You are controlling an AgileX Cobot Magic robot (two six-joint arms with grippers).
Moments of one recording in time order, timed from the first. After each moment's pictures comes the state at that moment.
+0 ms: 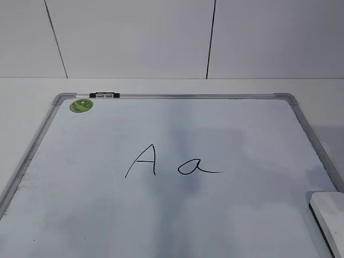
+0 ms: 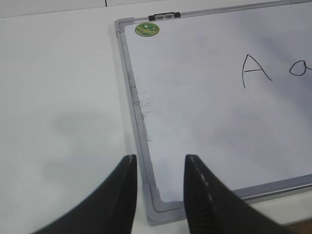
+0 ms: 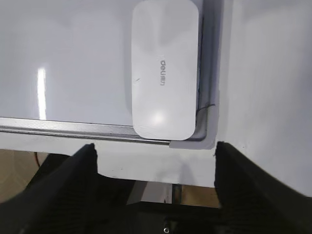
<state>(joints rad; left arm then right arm) -0.02 0.01 -0.52 -0.21 1.12 0.15 0.01 0.90 -0.77 0.14 1.25 -0.07</state>
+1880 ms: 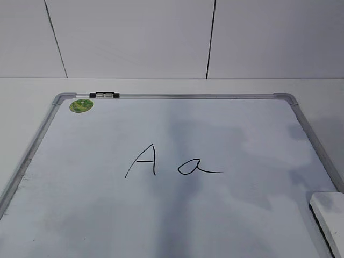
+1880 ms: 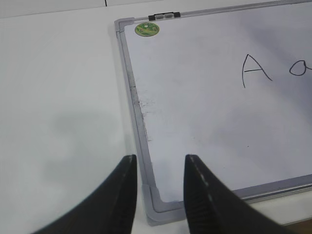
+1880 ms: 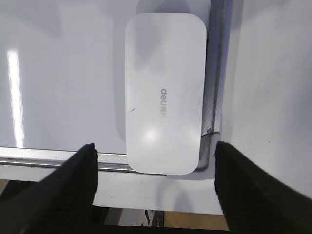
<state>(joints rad) -0.02 0.01 -0.52 -0.21 1.12 0.15 0.18 1.13 -0.77 0.03 1.11 0.11</state>
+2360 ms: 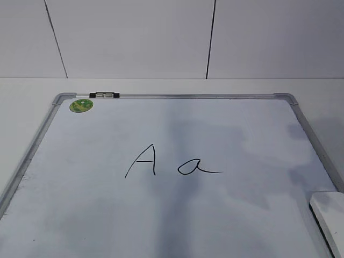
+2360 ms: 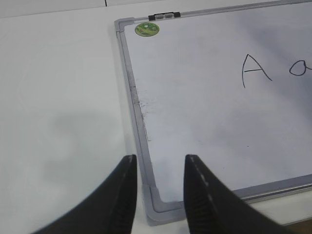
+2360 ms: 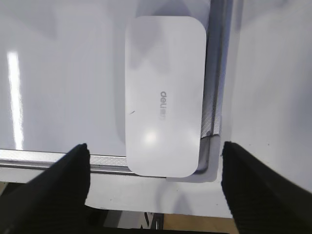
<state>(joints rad) -0.02 0.01 -0.52 -0.21 1.12 0.15 0.18 1.13 -0.77 0.03 1.11 0.11</state>
